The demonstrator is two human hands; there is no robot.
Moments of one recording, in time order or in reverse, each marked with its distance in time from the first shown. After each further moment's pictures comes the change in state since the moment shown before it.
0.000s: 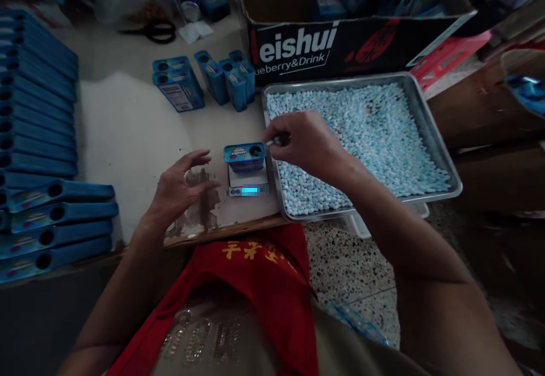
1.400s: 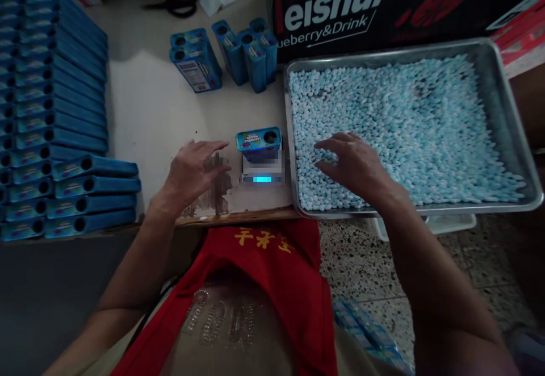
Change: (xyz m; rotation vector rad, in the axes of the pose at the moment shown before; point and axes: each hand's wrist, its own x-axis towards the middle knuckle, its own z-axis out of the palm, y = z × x) left_hand -0.001 0.006 0.000 0.451 -0.086 0.096; right_hand -0.056 0.098 0.041 -0.192 -0.070 0.021
